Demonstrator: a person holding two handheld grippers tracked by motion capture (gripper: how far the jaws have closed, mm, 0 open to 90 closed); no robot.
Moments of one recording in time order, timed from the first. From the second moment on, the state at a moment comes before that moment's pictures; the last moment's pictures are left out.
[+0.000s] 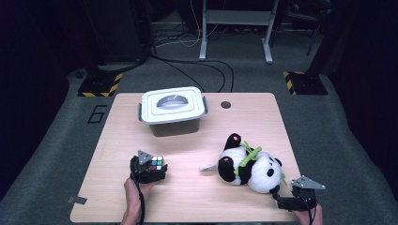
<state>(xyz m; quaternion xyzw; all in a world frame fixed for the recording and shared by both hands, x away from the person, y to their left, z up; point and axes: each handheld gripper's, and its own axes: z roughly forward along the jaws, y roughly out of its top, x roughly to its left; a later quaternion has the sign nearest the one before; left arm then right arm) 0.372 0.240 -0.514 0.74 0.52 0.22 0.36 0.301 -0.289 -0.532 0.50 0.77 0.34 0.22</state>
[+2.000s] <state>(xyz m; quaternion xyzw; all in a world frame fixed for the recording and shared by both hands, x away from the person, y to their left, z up) 0.379 0.332 -0.503 0.69 0.57 0.27 0.37 0.300 -0.289 -0.532 0.50 0.76 0.34 0.22</state>
